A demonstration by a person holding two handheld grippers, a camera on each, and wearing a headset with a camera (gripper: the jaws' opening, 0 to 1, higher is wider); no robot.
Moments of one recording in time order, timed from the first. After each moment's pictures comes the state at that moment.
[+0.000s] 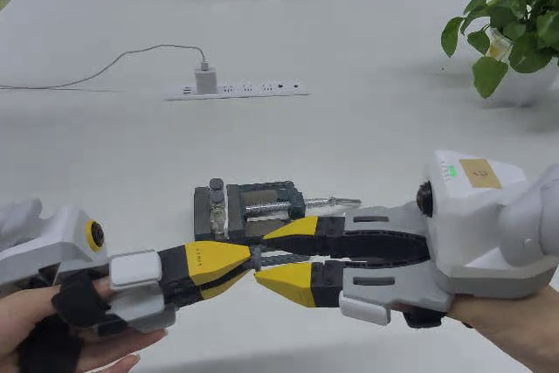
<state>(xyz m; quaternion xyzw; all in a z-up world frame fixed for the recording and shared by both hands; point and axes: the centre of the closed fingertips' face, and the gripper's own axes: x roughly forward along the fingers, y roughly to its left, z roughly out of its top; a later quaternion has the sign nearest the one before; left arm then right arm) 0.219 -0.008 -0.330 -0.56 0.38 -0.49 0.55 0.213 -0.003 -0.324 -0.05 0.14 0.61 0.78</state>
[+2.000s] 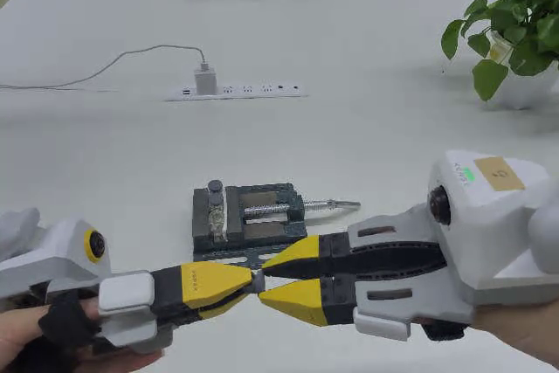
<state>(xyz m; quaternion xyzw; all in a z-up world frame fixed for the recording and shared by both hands) 0.201 -0.011 -0.321 -0.53 0.36 -0.54 0.54 0.190 -0.004 -0.315 -0.07 0.14 0.66 0.74</state>
